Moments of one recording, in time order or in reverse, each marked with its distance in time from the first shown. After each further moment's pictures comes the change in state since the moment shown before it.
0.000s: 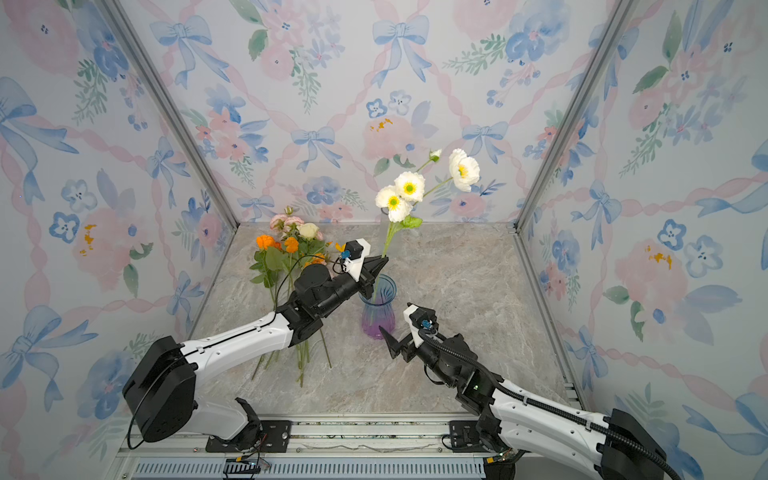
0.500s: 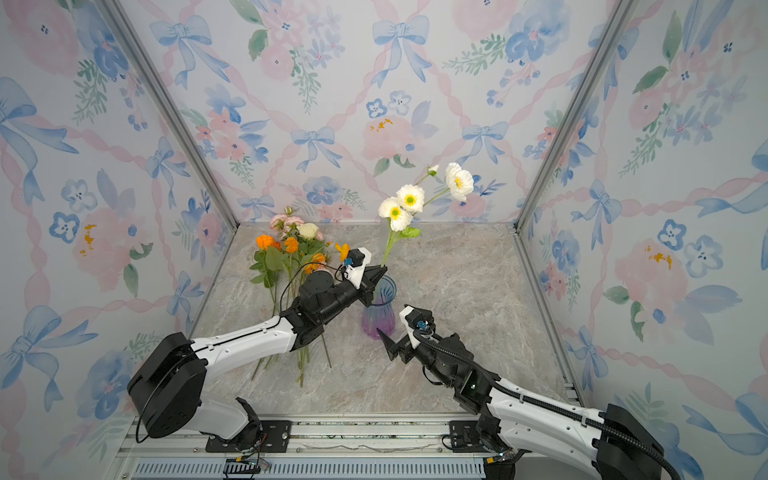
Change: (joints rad) left arm 0.000 0.016 -0.070 0.028 -0.019 -0.035; right arm 0.013 0.034 0.001 0.000 -0.005 -0.010
